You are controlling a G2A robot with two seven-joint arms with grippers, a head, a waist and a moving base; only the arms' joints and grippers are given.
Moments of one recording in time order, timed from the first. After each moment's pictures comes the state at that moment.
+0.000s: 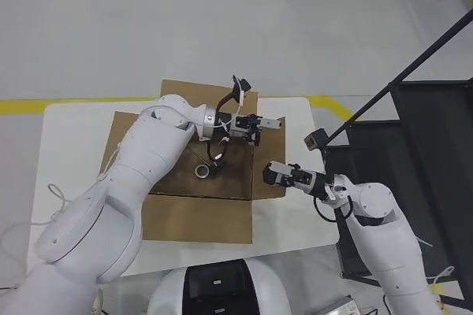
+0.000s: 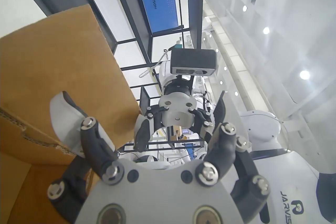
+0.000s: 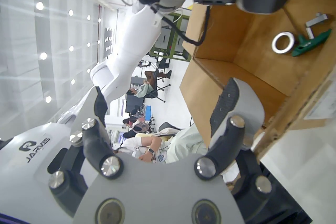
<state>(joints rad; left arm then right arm) 0.27 -1.67 -0.58 -0.34 -0.64 -0.53 -1.29 -1.49 -1.13 1.53 -1.75 0.32 -0.22 0.99</state>
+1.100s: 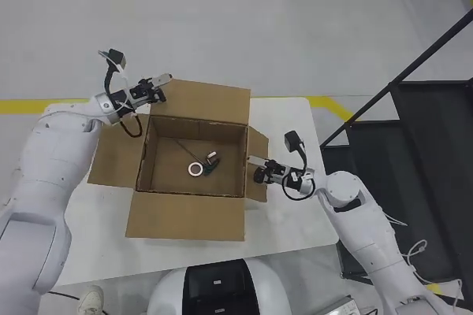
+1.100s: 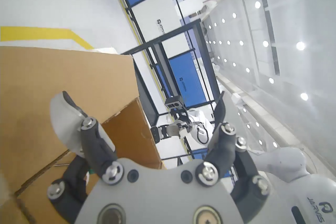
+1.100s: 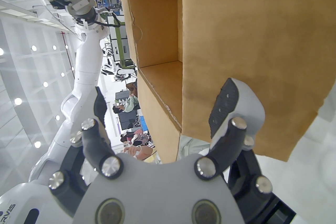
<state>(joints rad) 0.37 -1.27 -0.88 -0.45 -0.35 -0.69 -0.90 -1.28 -1.15 1.31 -1.46 0.18 -0.12 0.86</state>
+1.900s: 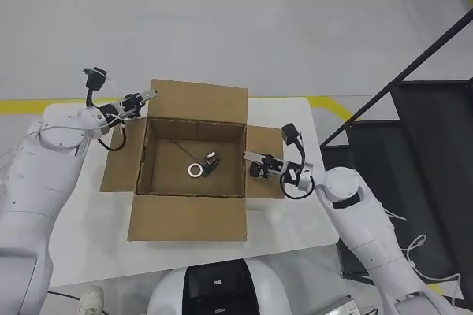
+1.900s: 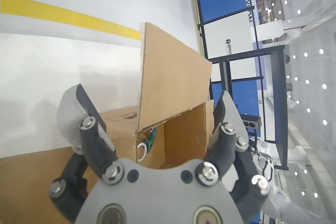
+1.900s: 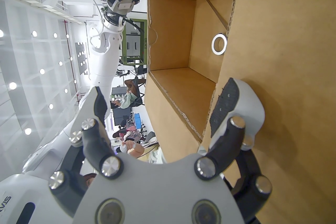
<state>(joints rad) 0.59 -1.12 -1.04 -0.85 0.06 -0.24 -0.72 -1.24 -1.14 1.27 -1.49 0.19 -0.15 0.87</state>
